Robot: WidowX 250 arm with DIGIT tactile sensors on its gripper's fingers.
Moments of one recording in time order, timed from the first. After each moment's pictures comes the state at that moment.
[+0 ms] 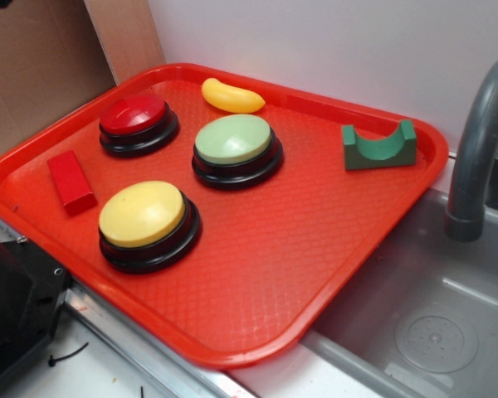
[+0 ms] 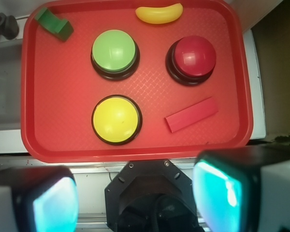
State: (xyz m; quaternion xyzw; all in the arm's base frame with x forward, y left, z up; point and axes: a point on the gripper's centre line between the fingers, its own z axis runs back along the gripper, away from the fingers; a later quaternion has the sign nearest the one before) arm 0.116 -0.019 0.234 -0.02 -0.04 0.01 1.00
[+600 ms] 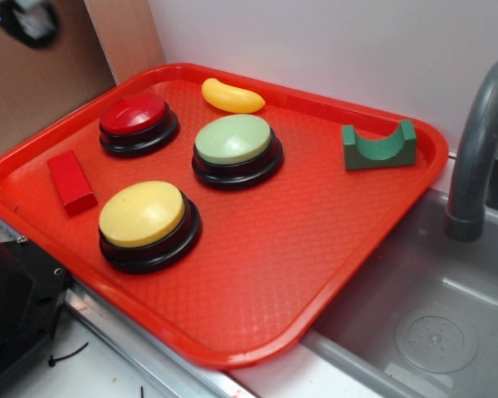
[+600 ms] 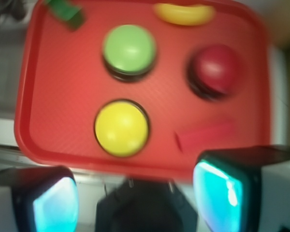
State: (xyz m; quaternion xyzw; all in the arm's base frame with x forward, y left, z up) arm 0.156 -0.033 0.177 -0.03 -0.02 -0.11 0.99
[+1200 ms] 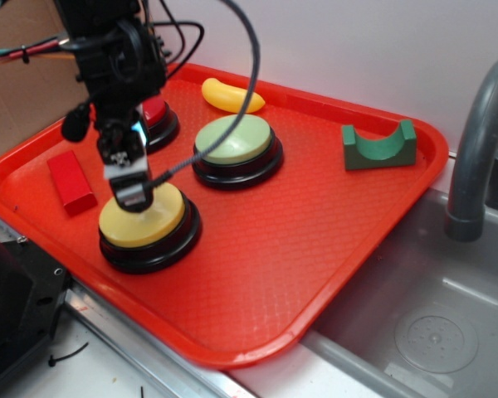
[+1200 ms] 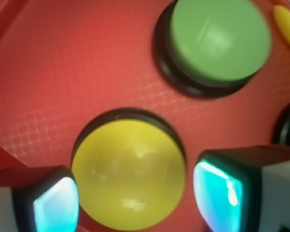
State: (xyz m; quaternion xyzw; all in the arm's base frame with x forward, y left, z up) arm 0.162 -0.056 0.075 -0.01 -0.02 -0.30 0.95
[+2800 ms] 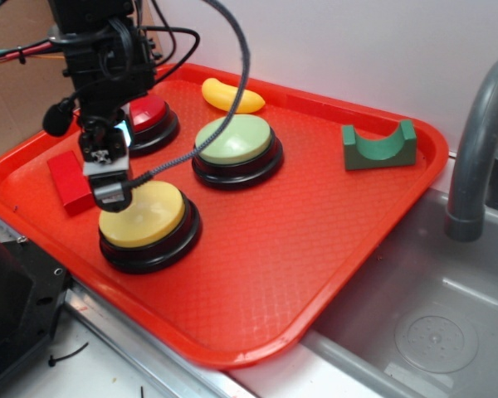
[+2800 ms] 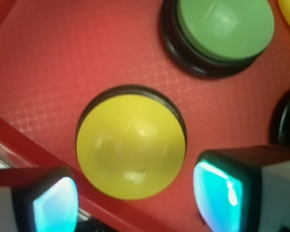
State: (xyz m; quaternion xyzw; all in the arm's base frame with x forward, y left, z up) arm 0.153 -0.048 0.089 0.00 0.02 -0.31 0.95
